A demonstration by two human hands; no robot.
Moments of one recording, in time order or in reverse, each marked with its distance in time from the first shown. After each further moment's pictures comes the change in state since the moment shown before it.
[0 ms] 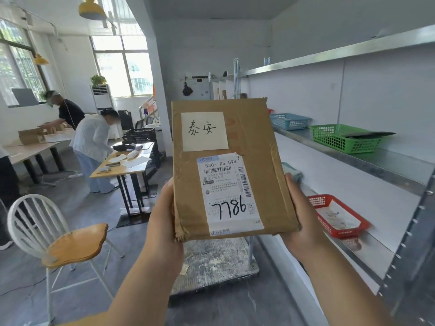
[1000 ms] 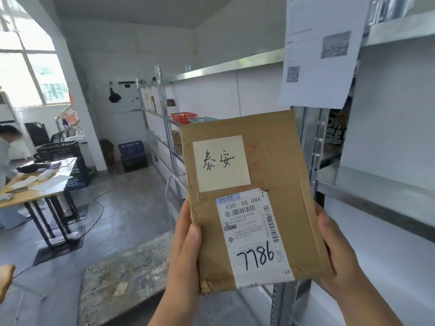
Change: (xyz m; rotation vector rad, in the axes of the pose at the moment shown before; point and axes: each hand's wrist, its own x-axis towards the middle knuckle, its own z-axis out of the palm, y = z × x) left_hand -0.127 -0.086 0.170 0.043 -0.483 0.122; right_hand -0.194 -0.130 -0.171 -0.214 0.192 -0.181
